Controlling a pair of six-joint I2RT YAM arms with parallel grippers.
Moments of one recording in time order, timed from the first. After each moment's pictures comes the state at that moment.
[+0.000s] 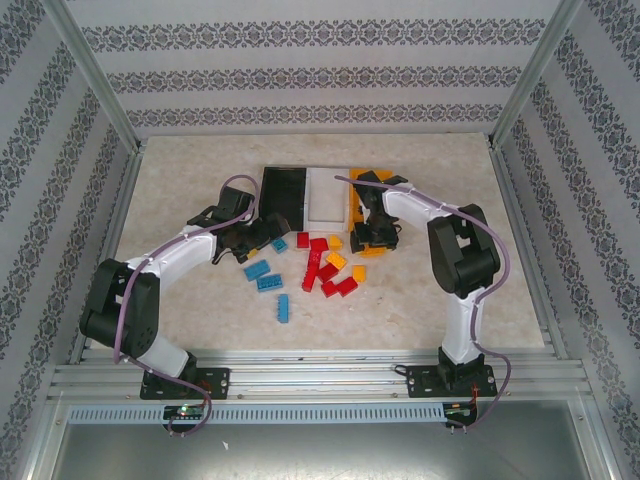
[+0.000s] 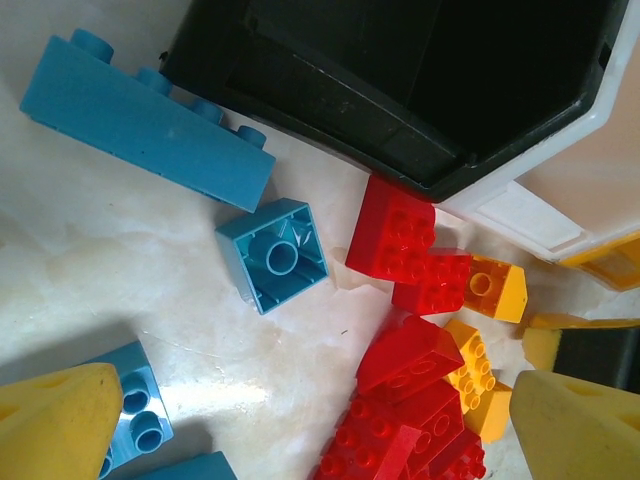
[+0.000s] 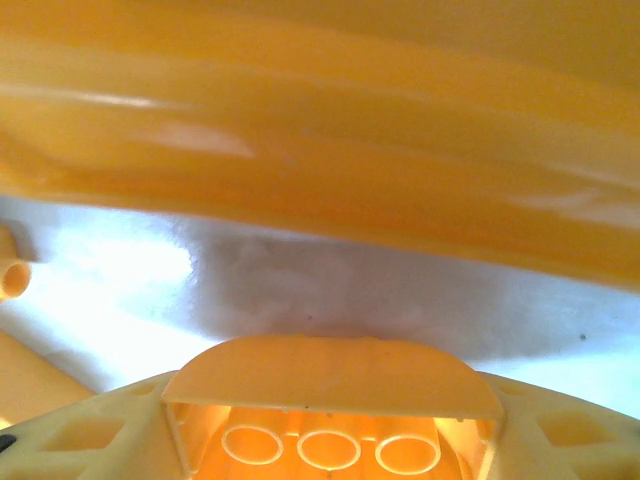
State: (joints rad) left arm -0.32 1.54 0.96 -0.40 0.29 -0.84; right arm 0.40 1.99 1.44 -0.99 -0.09 0.32
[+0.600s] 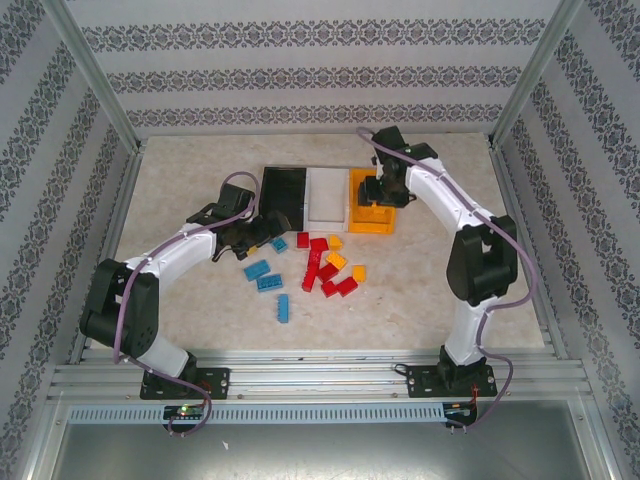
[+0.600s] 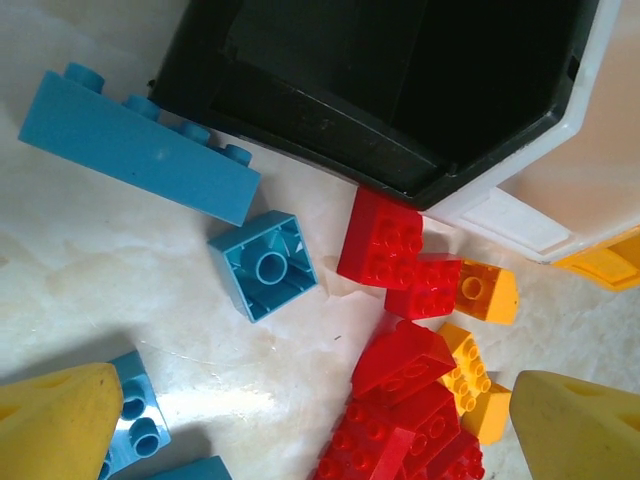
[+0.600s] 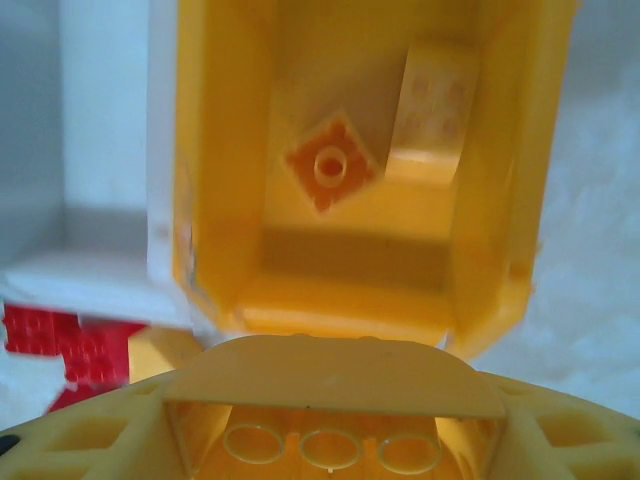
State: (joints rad) left arm -0.32 1.54 0.99 -0.42 0.27 -0.82; right arm 0.31 1.94 1.74 -1.02 -0.07 0.34
